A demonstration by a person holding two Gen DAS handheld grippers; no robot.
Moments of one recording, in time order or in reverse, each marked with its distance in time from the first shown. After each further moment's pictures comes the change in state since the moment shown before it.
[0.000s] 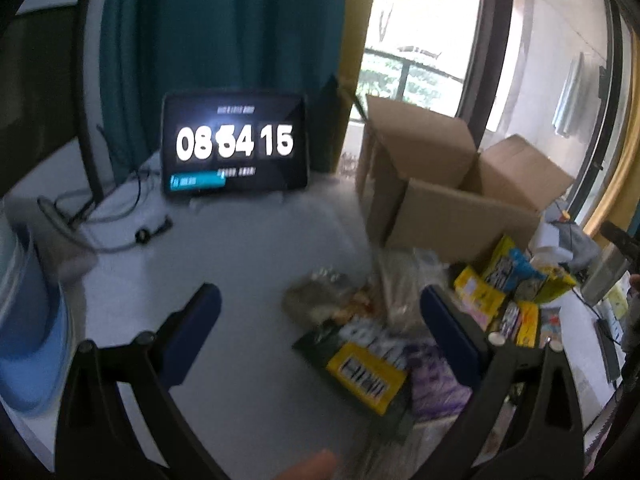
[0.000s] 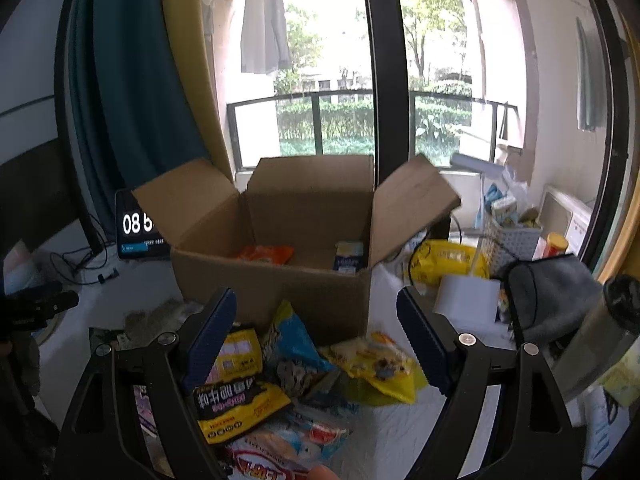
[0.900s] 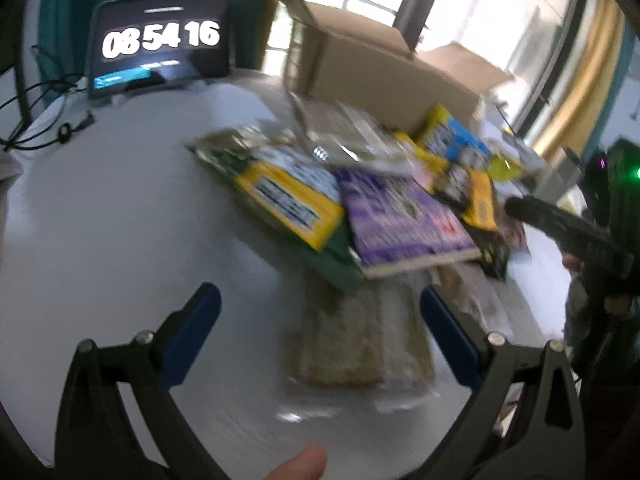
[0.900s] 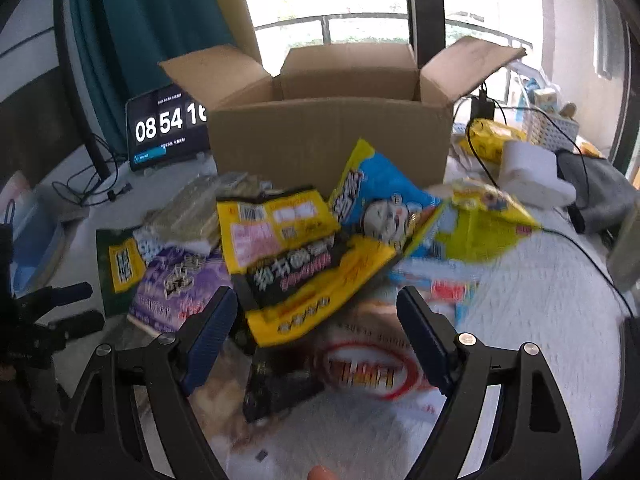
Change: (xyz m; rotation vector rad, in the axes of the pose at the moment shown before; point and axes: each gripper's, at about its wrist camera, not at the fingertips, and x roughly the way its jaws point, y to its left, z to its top) left arm 0.015 -0.028 -0.096 0.092 0.251 -0.249; right arm 0.028 0.075 -0.099 0.031 0.261 0.020
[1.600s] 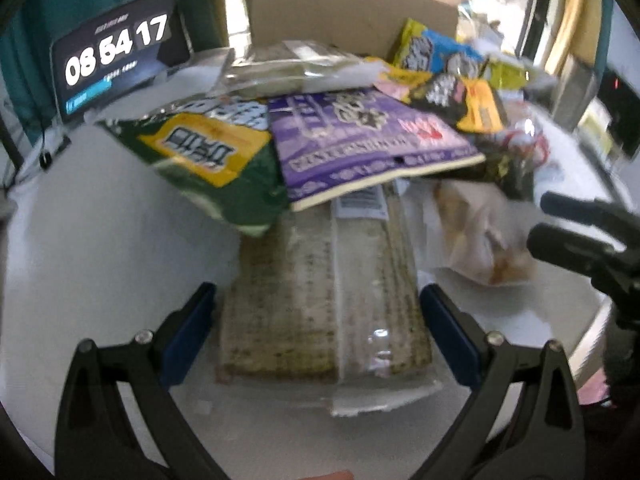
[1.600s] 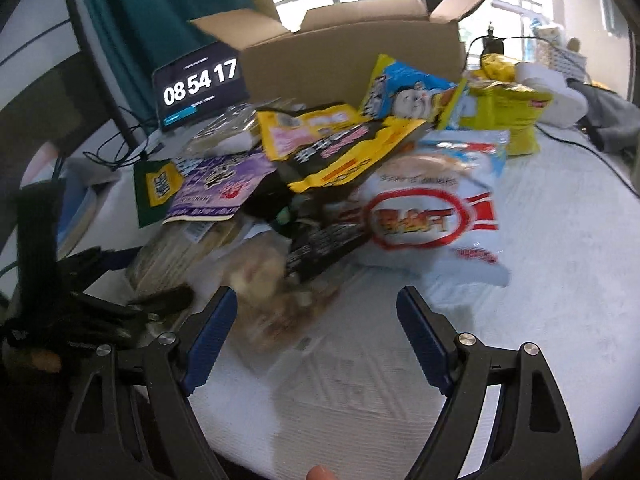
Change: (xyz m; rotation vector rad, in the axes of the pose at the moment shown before) left arm 0.043 -0.052 -0.025 0.206 0.100 0.175; right arm -0.007 0.012 -0.073 0.053 0.091 0.132
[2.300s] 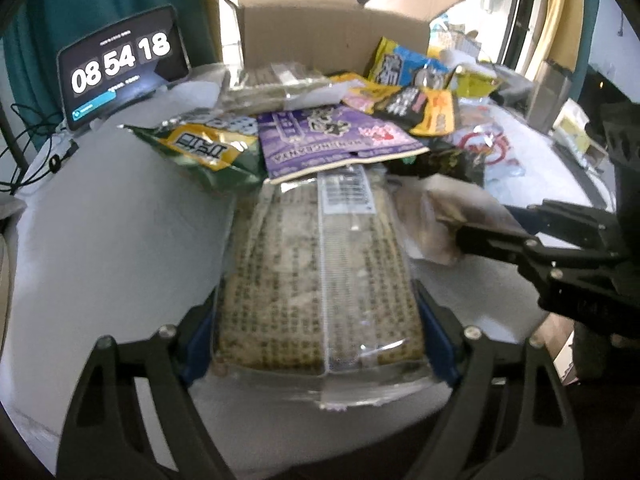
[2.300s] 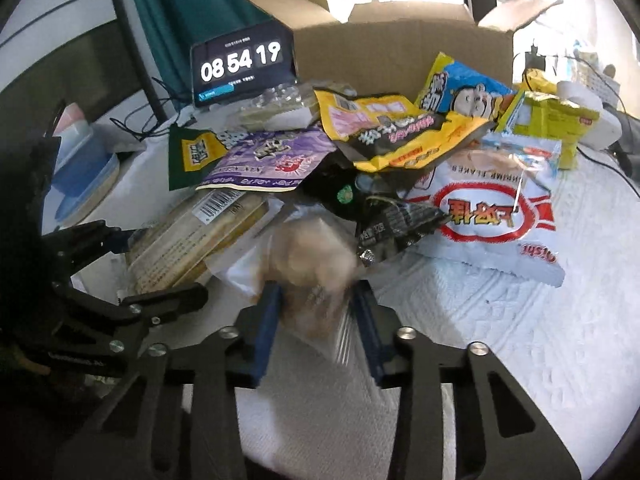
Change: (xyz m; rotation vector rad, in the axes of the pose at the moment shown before) left arm -0.047 -0.005 -0.017 -0.018 -0.059 -0.071; right arm 0.005 0.031 -0.008 -0.113 0.000 0.053
